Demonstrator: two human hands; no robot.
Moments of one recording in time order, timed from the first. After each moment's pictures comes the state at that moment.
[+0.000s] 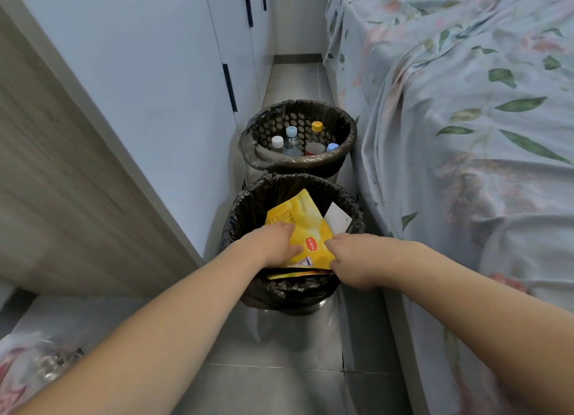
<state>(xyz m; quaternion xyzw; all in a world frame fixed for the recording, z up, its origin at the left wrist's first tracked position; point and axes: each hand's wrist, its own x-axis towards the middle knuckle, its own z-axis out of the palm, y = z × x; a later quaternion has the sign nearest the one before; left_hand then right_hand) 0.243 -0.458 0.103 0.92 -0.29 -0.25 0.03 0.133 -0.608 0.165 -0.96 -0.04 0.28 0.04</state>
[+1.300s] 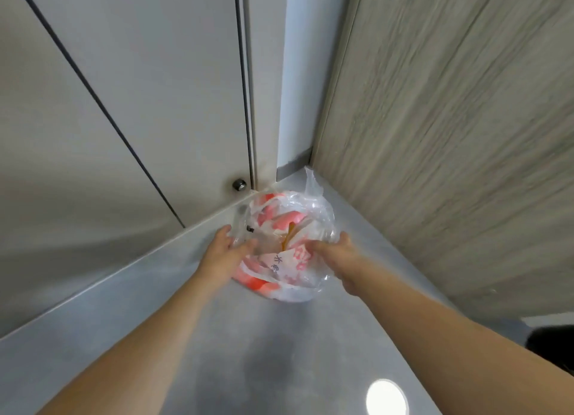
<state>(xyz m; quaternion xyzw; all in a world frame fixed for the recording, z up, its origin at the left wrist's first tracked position) 0.096 0.119 -0.086 0.65 0.43 0.01 0.62 0.203 -0.074 -0.020 -0.77 0.13 0.41 0.47</state>
